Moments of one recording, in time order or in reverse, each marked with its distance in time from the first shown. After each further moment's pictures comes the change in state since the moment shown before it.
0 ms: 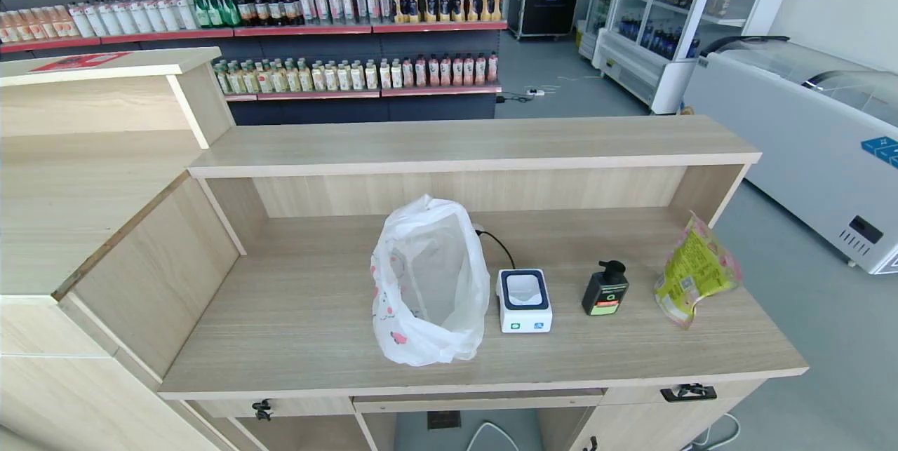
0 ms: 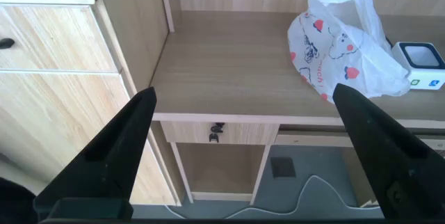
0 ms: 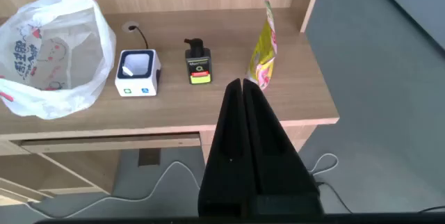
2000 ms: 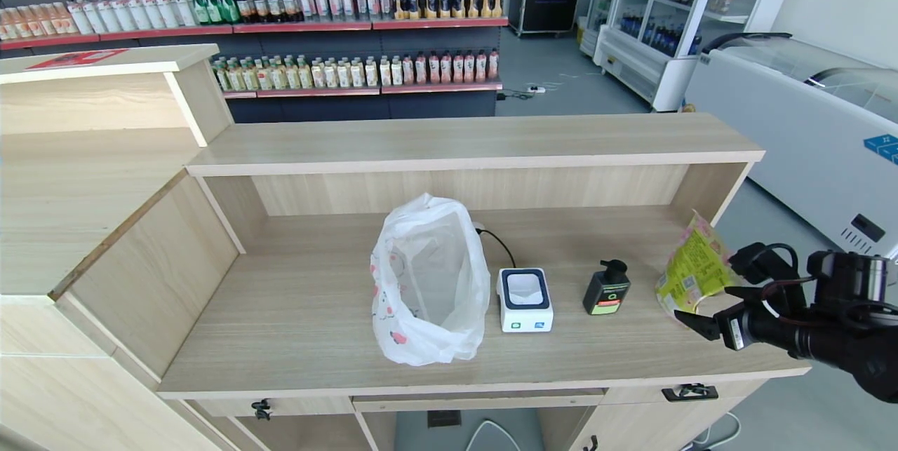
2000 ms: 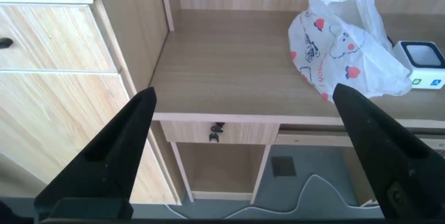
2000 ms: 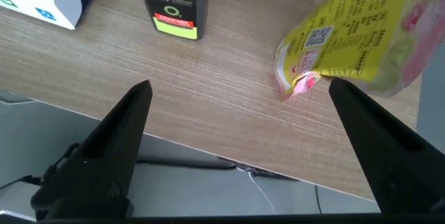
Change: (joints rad) left arm 0.000 0.000 0.000 0.000 0.000 0.000; right arm -0.139 1.565 -0.125 -0.996 0.323 -0.392
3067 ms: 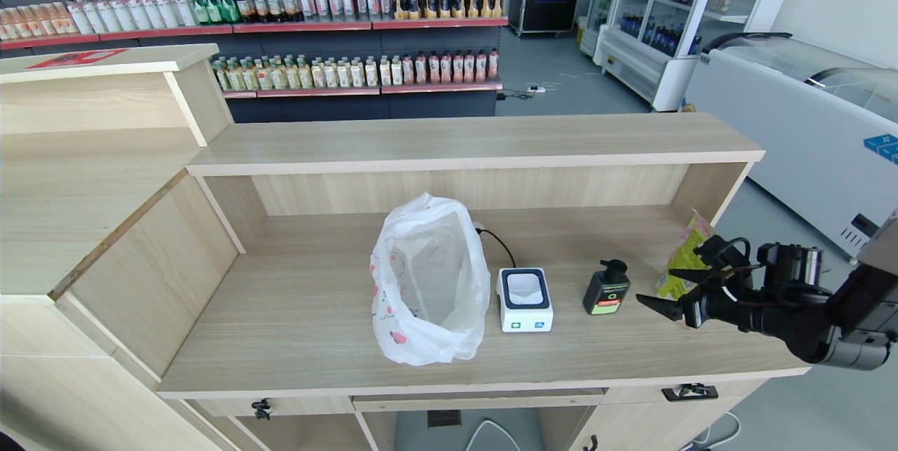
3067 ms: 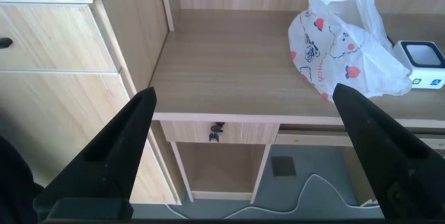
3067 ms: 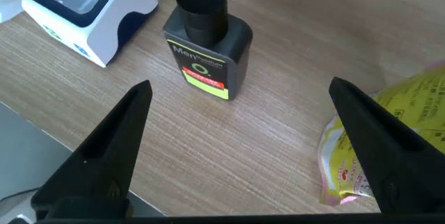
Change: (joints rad) left arm 0.000 0.000 0.000 0.000 0.000 0.000; right arm -0.005 0.296 -0.318 -0.008 0.326 -0.010
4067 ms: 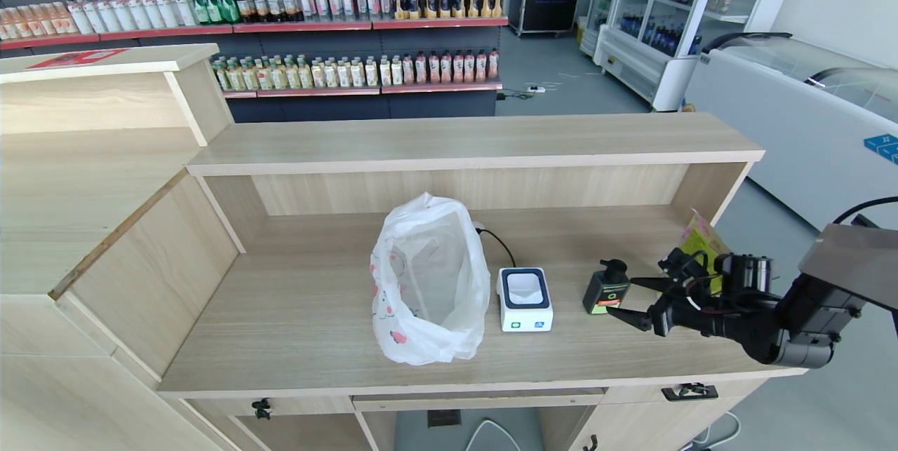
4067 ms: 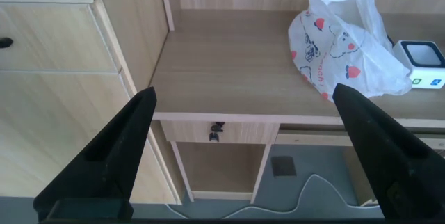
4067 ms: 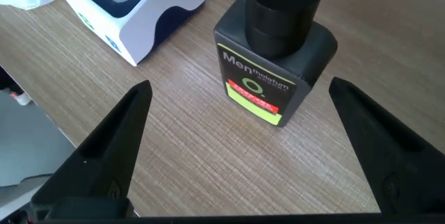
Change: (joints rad) left arm 0.000 0.000 0.000 0.000 0.000 0.000; right arm 0.069 0.155 -0.118 -0.006 0.108 -0.021
